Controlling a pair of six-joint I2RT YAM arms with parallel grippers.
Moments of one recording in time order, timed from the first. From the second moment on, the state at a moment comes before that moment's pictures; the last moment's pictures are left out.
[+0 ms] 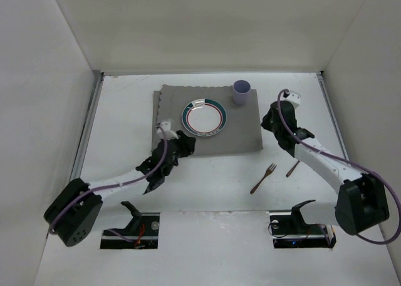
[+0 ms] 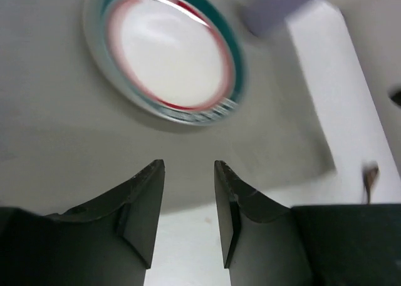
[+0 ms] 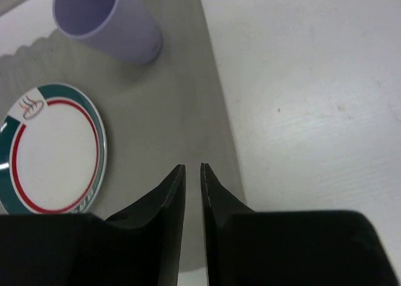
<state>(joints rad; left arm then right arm) -0.68 1.14 0.34 0.51 -0.36 -0.71 0.34 1.31 0.87 -0.09 0.36 0.57</state>
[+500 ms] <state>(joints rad) -1.25 1.69 0.84 0.50 -0.25 -0.27 0.37 0.91 0.65 -0.02 0.38 0.65</state>
